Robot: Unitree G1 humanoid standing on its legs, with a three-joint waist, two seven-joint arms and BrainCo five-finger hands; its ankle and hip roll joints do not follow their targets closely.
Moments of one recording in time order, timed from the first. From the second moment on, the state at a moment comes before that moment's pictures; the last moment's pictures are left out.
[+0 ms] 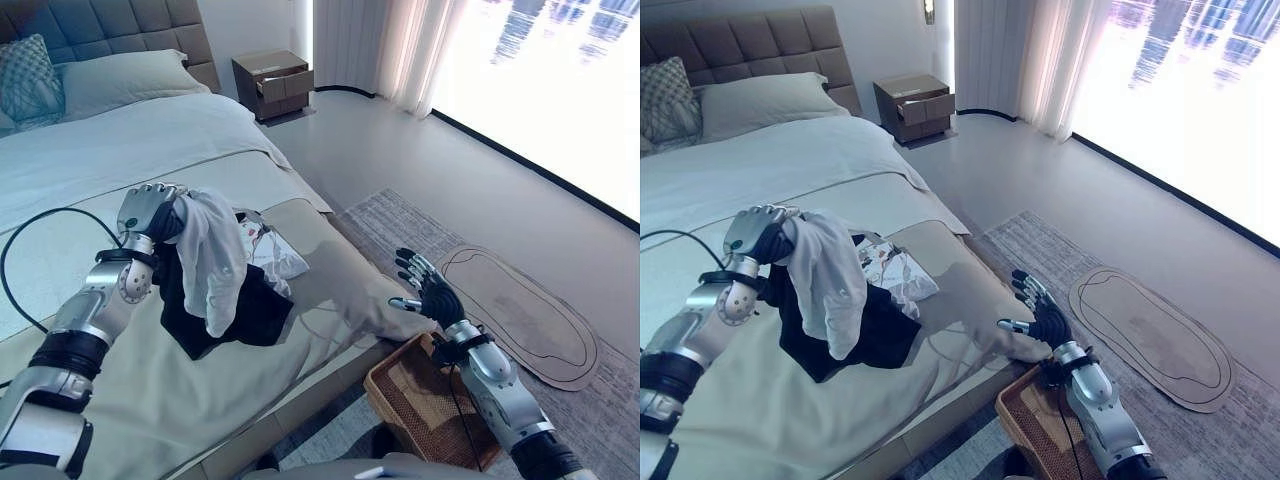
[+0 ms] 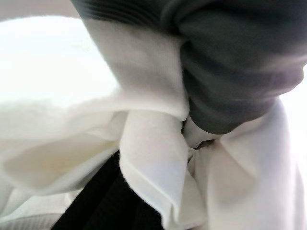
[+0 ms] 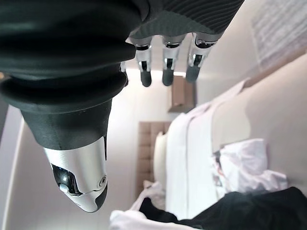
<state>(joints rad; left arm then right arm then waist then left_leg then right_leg) -0.43 0.88 -0.27 0.50 0.65 -0.16 0.36 0.04 -0.41 0.26 0.13 0.35 -0.25 0.12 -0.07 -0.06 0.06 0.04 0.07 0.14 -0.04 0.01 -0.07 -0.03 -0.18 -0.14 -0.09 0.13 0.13</state>
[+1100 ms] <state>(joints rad) -1.00 0.84 -0.59 0.77 0.73 -0.05 0.52 -0.03 -0.48 0.16 0.22 0.38 -0.31 -0.03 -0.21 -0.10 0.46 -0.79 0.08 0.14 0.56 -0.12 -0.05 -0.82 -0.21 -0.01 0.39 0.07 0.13</state>
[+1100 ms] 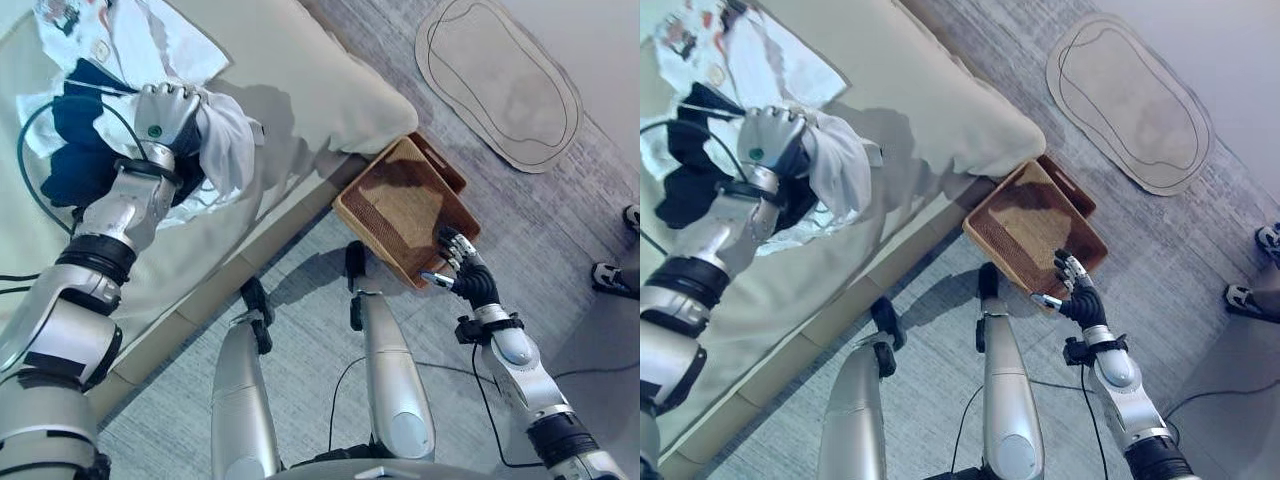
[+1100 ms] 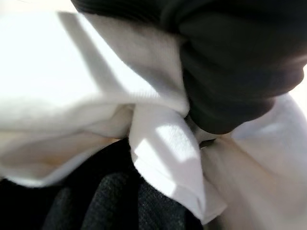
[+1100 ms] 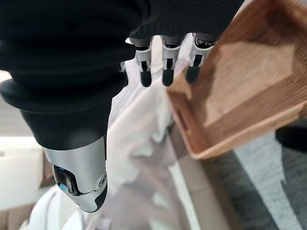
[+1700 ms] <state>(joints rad) -1.06 0.84 -0.56 0.86 0.73 0.02 0.59 -0.04 -0.47 0.16 0.20 0.39 -0.35 -0.03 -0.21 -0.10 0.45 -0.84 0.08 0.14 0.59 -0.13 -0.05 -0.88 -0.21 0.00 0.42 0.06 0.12</state>
